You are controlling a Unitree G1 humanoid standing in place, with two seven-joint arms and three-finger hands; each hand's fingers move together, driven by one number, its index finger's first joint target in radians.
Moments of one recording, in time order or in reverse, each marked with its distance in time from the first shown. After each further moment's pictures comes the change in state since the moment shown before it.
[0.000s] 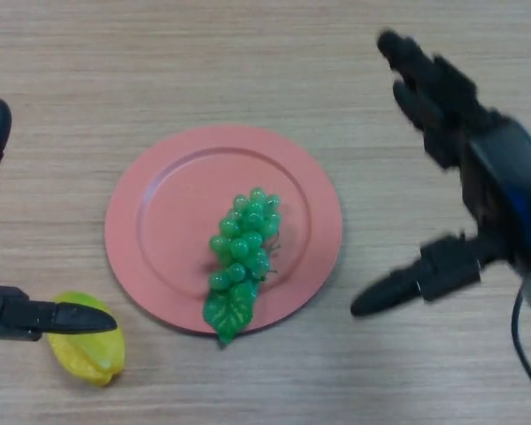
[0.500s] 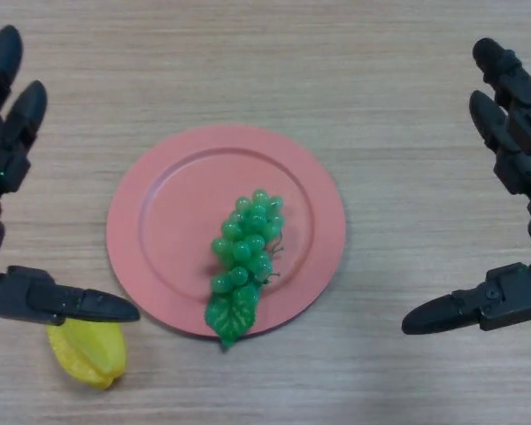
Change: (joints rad) left arm -0.055 0.040 -0.079 -0.006 0.011 0.063 -0.001; right arm 0.128 -0.031 -0.129 -0.084 0.126 -0.081 -0.071
